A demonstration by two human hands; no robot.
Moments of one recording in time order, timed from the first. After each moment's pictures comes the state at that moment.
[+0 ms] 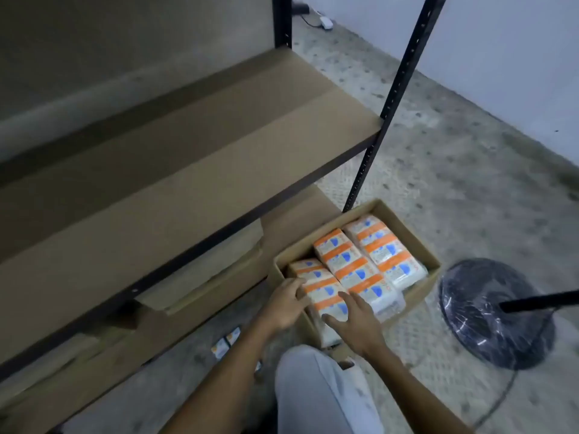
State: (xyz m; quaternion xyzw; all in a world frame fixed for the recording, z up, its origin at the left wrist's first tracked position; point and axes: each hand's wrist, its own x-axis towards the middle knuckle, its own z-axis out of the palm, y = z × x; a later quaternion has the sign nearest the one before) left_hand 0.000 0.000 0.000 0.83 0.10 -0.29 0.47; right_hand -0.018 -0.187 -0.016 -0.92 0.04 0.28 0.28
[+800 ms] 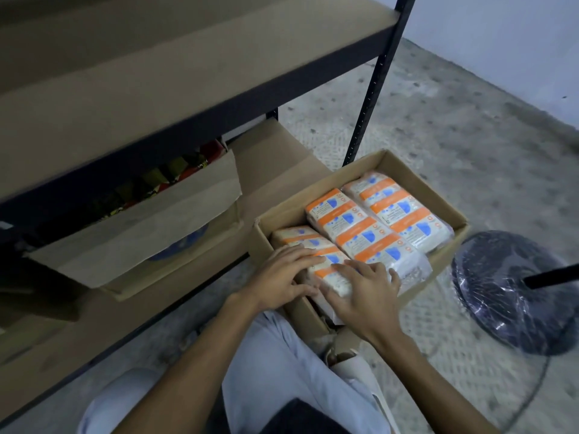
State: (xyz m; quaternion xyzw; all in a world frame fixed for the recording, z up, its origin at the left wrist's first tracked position) left_hand 0.008 0.001 -0.145 0.91 -0.20 -0.15 0.32; right_hand -0.028 -0.195 -0.120 -0.99 -0.05 0.02 0.15
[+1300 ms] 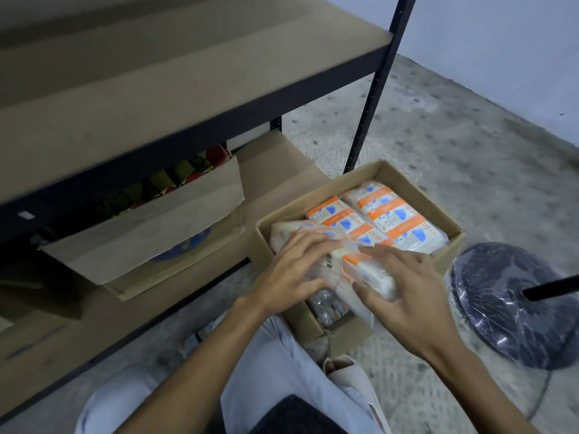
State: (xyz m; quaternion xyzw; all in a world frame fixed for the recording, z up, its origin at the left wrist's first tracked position) left_hand -0.003 -0.024 -0.096 0.88 -0.26 0.07 0.39; right_hand -0.040 -0.237 -0.031 -0.95 -0.11 -0.04 0.28
